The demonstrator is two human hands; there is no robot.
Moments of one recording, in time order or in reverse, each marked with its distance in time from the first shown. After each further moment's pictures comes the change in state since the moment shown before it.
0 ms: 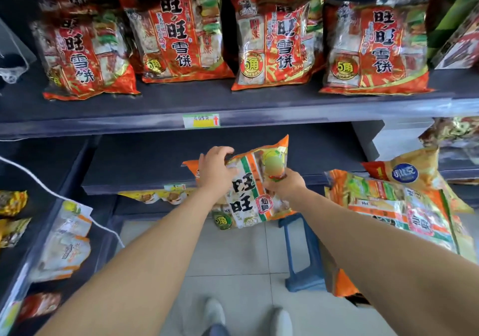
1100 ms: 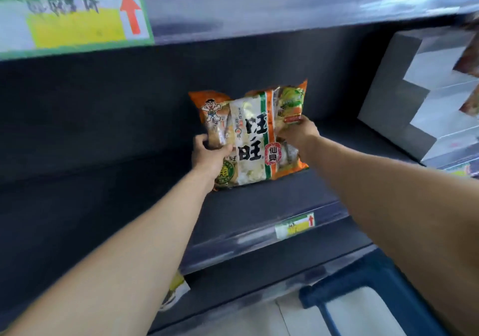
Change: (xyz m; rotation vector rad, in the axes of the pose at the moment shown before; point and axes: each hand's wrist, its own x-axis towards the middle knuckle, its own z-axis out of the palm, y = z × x) left_hand 0.286 -0.119 0.227 -0.766 -0.008 -0.038; right_hand 0.328 0.013 0.023 0.269 0.496 -0.220
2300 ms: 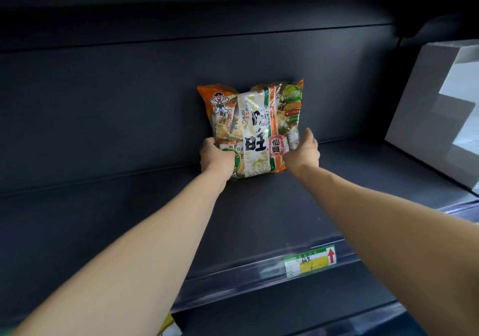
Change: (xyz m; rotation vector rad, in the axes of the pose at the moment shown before) left_hand 0.040 -0.001 0.031 0.105 0.180 0.104; right_hand 0.048 0.042 0.046 -0.020 0.110 -0.182
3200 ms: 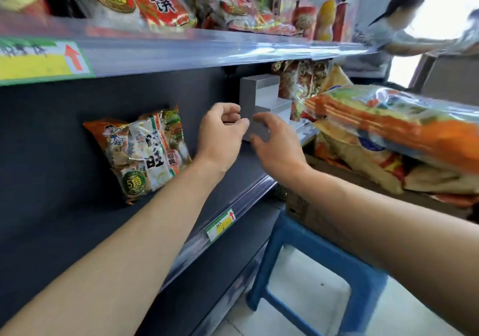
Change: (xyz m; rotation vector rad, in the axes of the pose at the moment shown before) left_hand -0.195 0.131 -0.044 -0.377 -0.720 0.584; right_hand -0.240 -0.092 -0.156 -0.465 0.463 -0.268
